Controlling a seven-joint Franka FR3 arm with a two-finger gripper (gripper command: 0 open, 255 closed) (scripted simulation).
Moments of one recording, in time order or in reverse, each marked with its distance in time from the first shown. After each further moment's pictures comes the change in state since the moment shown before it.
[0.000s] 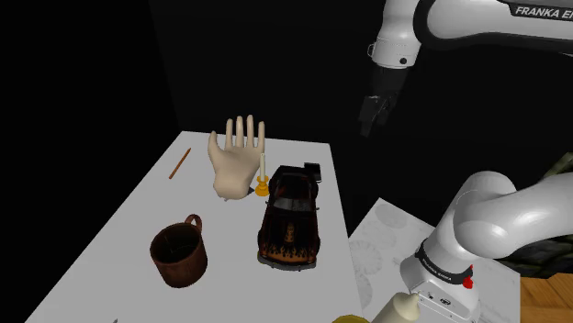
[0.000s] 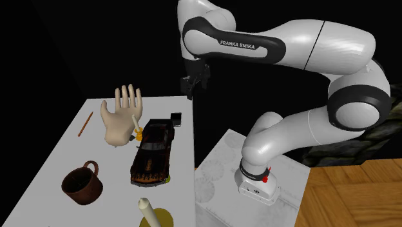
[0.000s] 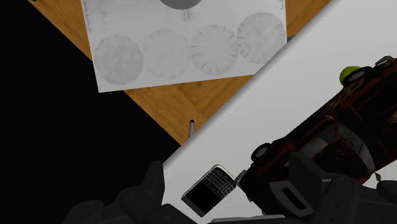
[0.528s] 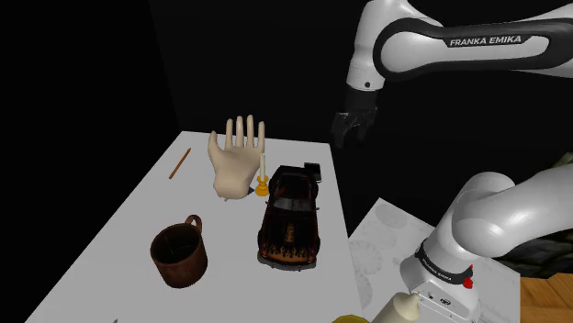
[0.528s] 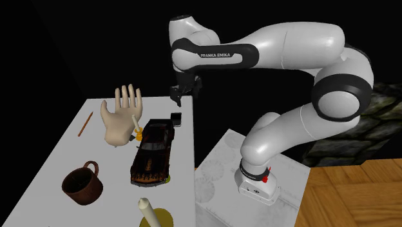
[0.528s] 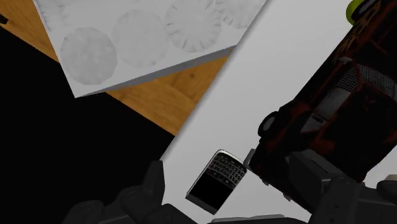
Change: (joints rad) arm -0.052 0.130 0.037 -0.079 0.042 0.222 0.166
